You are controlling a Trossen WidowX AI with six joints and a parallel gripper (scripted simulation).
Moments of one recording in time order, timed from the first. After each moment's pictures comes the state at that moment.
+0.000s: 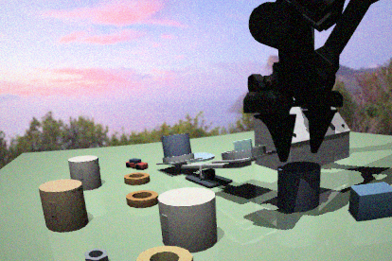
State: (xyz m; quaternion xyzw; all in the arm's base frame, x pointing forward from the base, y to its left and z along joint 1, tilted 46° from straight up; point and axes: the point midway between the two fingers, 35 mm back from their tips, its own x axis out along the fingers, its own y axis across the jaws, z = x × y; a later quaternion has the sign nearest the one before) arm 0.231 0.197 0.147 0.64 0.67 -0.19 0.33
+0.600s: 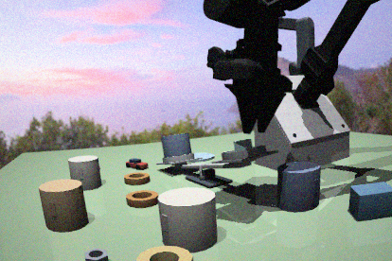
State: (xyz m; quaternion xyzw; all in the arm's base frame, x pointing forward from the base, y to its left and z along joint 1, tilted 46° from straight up) arm 0.276 0.131 0.133 0.59 0.64 -0.06 0.49
